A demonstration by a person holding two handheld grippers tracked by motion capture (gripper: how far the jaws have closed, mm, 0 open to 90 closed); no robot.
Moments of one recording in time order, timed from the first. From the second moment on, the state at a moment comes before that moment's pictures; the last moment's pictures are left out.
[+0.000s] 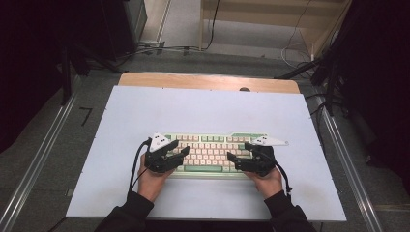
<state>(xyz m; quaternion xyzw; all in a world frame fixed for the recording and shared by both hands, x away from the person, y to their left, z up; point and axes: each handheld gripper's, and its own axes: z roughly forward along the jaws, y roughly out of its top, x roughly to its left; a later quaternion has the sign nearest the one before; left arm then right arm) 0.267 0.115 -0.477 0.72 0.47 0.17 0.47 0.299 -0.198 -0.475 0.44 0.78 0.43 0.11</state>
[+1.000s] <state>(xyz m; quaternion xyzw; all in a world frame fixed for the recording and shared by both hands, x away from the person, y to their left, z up) 0.291 0.083 -0.490 0.75 0.45 0.13 0.46 0.297 -0.195 -0.477 0.44 0.79 0.42 0.11</state>
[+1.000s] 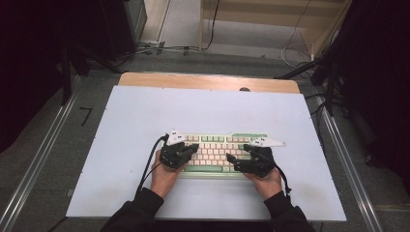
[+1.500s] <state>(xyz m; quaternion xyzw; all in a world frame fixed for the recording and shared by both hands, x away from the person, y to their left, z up) 0.297 0.077 -0.494 0.76 0.46 0.13 0.45 0.296 -0.195 -0.477 0.44 0.79 0.42 0.12</state>
